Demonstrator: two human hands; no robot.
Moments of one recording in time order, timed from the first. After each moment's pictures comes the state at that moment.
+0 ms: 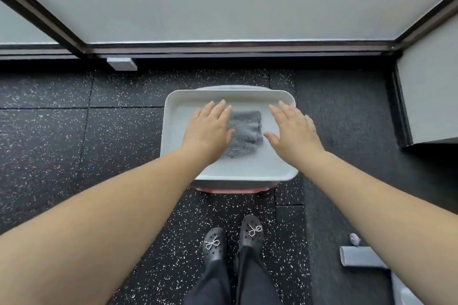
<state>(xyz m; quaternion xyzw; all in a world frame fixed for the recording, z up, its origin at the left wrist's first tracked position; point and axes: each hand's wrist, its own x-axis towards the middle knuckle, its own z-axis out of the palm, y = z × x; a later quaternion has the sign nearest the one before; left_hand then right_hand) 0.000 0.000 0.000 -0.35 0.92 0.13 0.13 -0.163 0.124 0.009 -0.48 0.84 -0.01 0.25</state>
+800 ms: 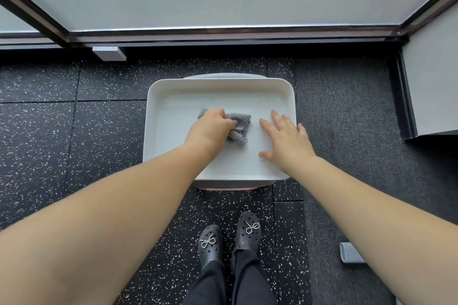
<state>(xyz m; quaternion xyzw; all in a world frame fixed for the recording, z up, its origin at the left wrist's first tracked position) -0.020 0.007 -0.037 -0.37 0.88 0.25 0.15 -0.162 0.138 -0.045 -0.50 0.82 0.07 0.29</state>
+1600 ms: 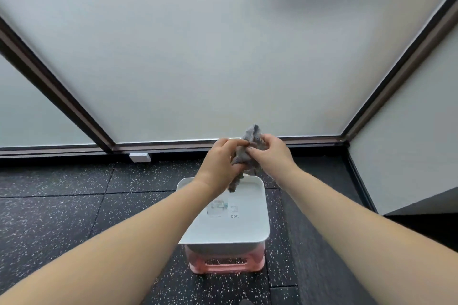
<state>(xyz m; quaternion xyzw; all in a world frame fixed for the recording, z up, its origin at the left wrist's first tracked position) -0.041 0.035 0.261 -0.34 0.83 0.40 -0.16 -0.165 0.109 0.272 -0.29 0.77 -0.46 0.33</state>
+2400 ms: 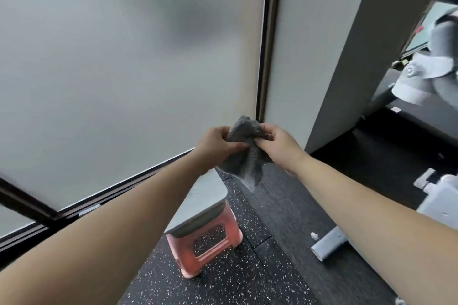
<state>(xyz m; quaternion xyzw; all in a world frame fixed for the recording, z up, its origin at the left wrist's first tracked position) 0.035 0.221 0.398 -0.16 0.85 0.49 -0.04 -0.033 0.376 0.387 -0.19 0.74 -0.60 0.22</state>
